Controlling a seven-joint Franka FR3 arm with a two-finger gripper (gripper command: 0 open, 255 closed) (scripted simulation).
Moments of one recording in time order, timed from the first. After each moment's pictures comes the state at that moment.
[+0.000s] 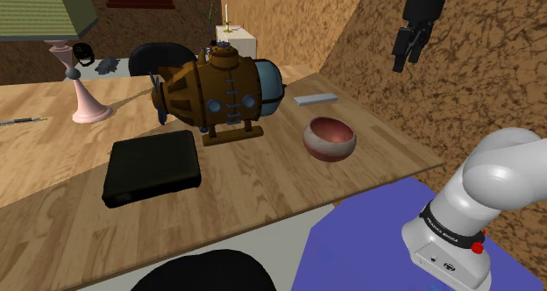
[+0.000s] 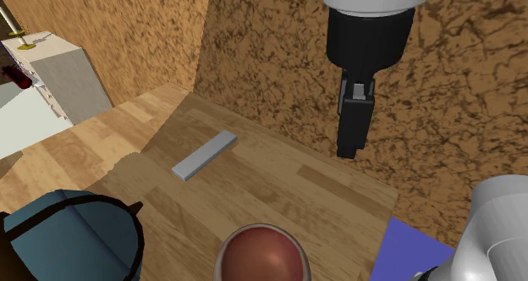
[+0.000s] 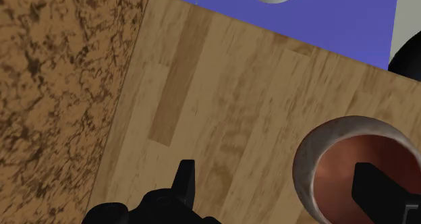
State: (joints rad) arm 0.00 -0.78 -0.02 -2.29 -0.11 1.43 -0.06
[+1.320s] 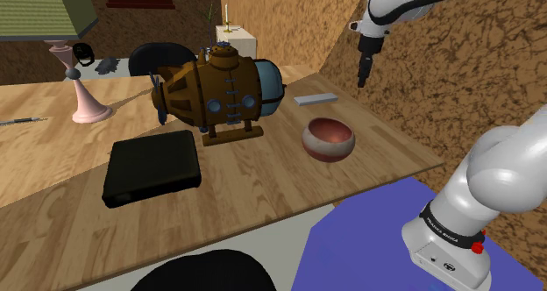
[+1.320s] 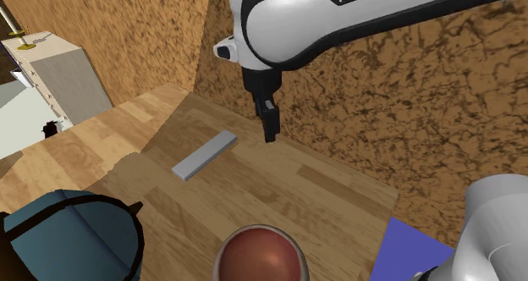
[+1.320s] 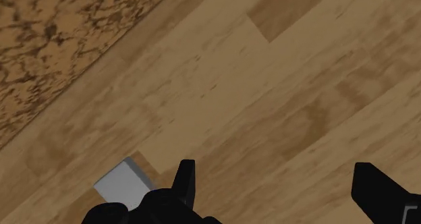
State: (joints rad) arm 0.11 -0.29 -0.37 -2.24 -0.18 1.95 -0.76
